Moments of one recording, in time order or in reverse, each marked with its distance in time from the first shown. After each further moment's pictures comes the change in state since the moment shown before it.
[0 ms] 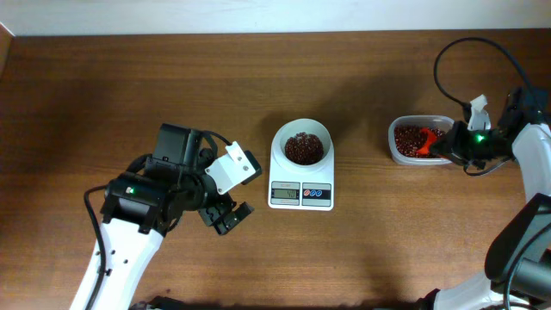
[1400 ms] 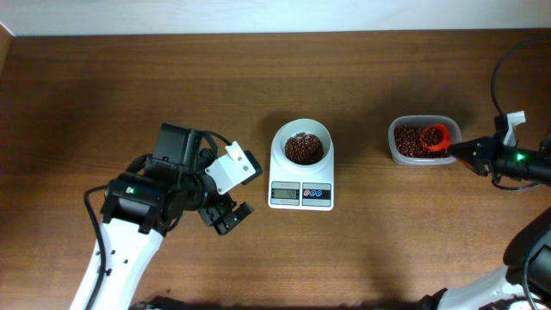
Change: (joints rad) left arm 0.000 0.000 0.000 0.000 0.000 0.000; right arm -0.249 0.073 -0.004 -0.141 -0.433 -0.225
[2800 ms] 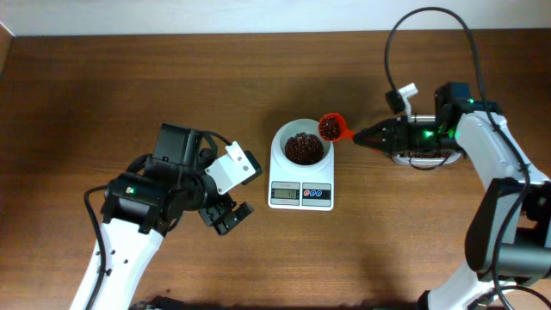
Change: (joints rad) left arm 0.000 0.000 0.000 0.000 0.000 0.000; right arm 0.547 0.000 0.000 0.071 -0.314 -0.025
